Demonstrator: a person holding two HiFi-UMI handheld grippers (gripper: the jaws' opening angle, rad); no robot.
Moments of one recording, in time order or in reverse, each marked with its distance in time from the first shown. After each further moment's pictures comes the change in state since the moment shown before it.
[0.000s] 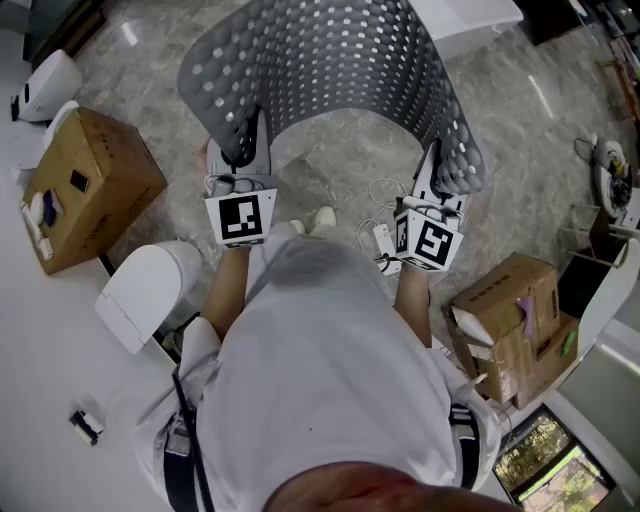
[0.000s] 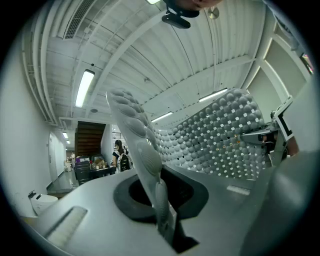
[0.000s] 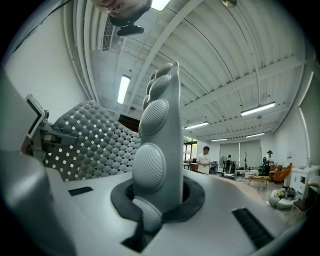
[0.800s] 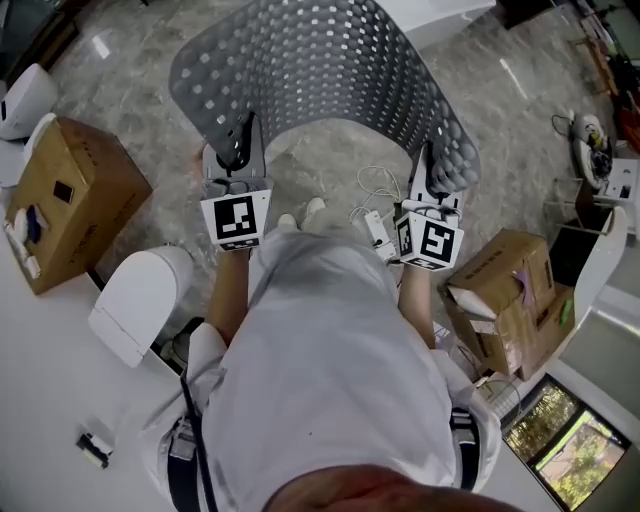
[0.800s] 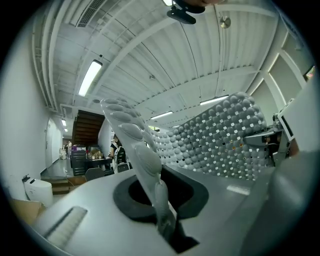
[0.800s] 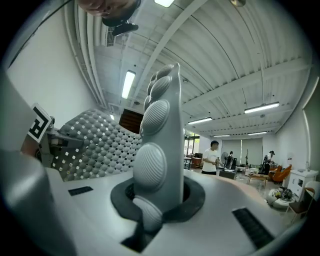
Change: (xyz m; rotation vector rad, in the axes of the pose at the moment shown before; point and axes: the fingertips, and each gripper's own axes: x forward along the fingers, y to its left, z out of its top) left arm -0.051 0.018 -0.037 -0.107 0.036 -0.054; right arm -0.057 0.045 -0.007 -0.006 0.089 0.033
